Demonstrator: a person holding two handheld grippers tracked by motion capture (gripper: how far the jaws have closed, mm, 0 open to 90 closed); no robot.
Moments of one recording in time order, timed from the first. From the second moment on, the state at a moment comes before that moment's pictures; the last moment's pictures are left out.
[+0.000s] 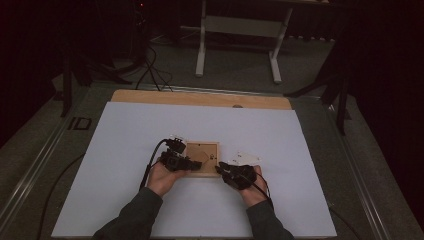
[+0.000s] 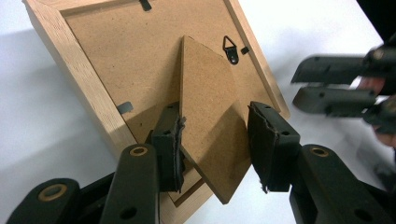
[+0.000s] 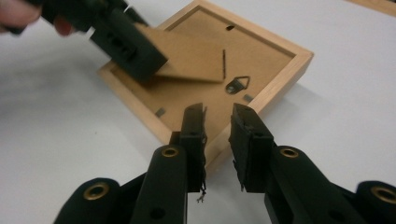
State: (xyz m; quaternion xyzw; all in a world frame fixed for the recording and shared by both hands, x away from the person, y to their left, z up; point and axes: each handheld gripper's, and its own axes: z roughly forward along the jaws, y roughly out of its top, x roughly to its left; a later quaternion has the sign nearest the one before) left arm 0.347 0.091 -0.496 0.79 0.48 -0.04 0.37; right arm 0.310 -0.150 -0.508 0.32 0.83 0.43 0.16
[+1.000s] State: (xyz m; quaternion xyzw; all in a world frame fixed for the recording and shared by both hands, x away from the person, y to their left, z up) left arm 0.307 0.087 -0.500 0.82 0.41 0.08 0.40; right arm 0.322 -0.162 -0.488 0.34 0.81 0.45 0.15
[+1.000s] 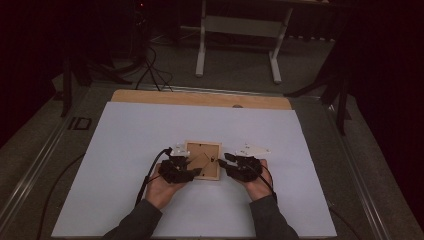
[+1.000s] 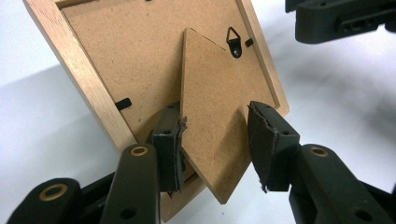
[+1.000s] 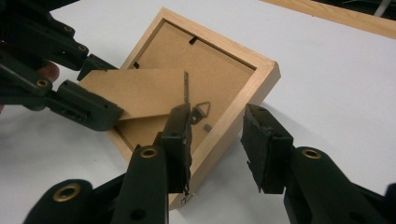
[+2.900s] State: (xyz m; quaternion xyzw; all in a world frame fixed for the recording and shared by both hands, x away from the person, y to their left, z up) left arm 0.282 0.086 -0.510 0.84 0.34 0.15 0.39; right arm 0.352 -0.149 -0.490 0.34 0.81 0.47 0.08
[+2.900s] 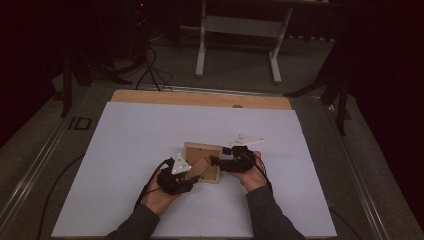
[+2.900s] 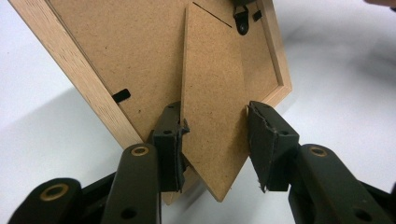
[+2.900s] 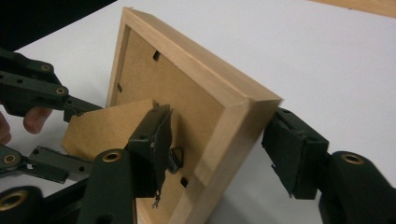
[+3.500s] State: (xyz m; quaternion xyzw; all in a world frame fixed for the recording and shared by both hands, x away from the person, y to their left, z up) left arm 0.295 0.102 -0.509 0.81 0.38 0.02 0.44; right arm 0.346 -0.148 -0.493 0.32 0.82 0.47 0.09
